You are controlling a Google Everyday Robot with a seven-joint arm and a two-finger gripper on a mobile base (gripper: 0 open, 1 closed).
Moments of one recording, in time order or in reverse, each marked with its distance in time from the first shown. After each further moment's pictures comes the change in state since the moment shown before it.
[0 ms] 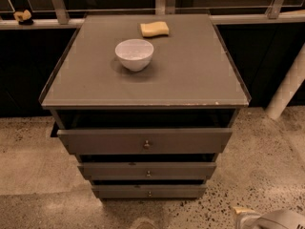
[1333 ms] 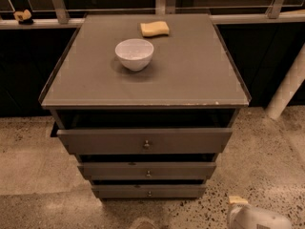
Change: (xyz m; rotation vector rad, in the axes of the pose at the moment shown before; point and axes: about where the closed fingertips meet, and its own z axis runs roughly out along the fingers) arm 0.001 -0.027 0.027 0.109 0.096 -0.014
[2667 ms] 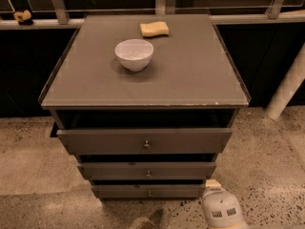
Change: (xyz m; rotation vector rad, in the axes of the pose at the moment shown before) arm -0.055 -0.042 0.072 0.105 -0.002 -0.035
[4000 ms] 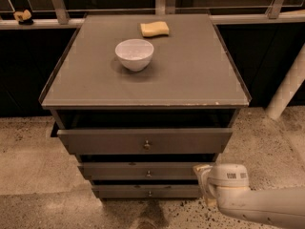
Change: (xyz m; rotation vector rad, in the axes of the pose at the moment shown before) arm -0.033 -0.049 0.055 -0.012 -0.264 -0.212
